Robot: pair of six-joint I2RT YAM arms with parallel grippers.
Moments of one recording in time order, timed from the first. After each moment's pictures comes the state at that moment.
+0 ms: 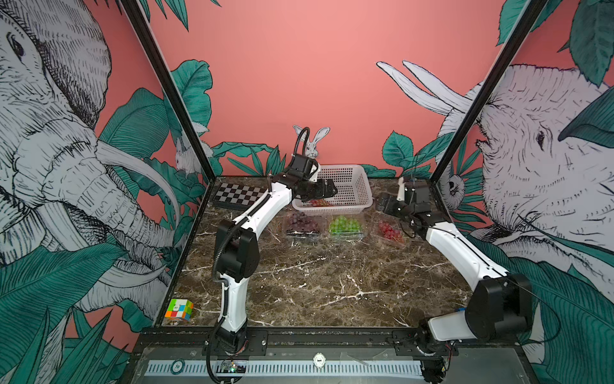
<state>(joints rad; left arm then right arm) -0.48 2.02 1.92 -0.68 0.36 -0.46 0.25 1.47 1.17 -0.29 -0.04 0.39</state>
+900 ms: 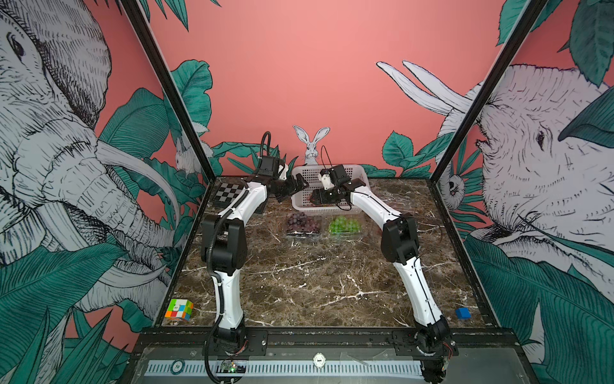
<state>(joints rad) -0.26 2.05 1.79 -0.55 0.51 -0.56 0.50 2.50 2.31 -0.68 -0.30 0.24</state>
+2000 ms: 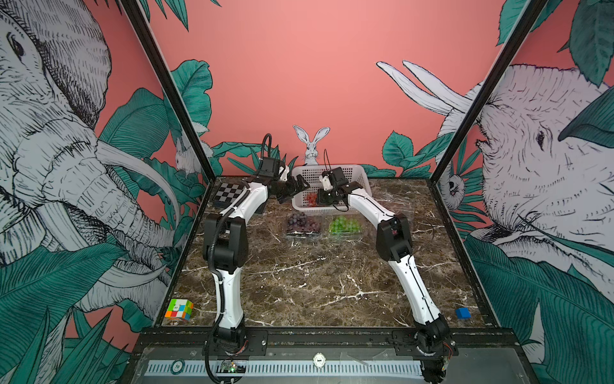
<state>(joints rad) -0.26 2.06 1.79 -0.54 0.54 -0.57 0.49 2.61 2.40 -0.63 -0.32 0.37</state>
